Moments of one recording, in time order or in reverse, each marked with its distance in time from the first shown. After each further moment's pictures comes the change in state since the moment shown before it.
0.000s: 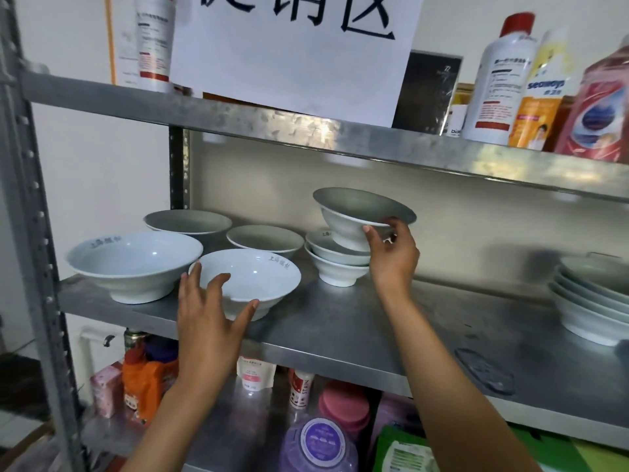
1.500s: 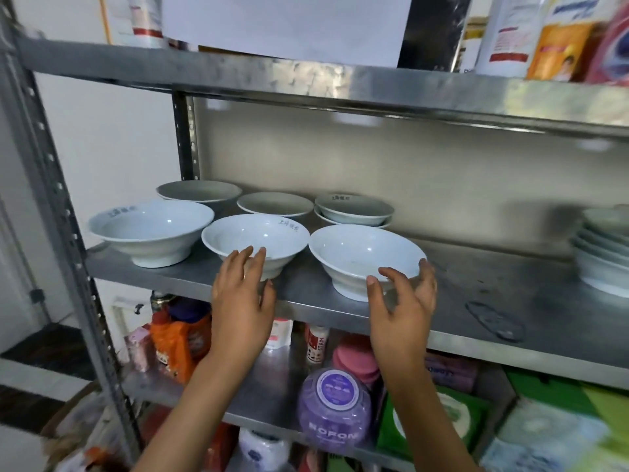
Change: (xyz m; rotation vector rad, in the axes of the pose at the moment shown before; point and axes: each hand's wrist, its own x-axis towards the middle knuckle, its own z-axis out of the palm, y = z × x) left_hand -0.029 0.017 0.000 0.087 -0.137 0.129; right_hand -0.146 0.025 -0.064 -0.181 -0.119 0.004
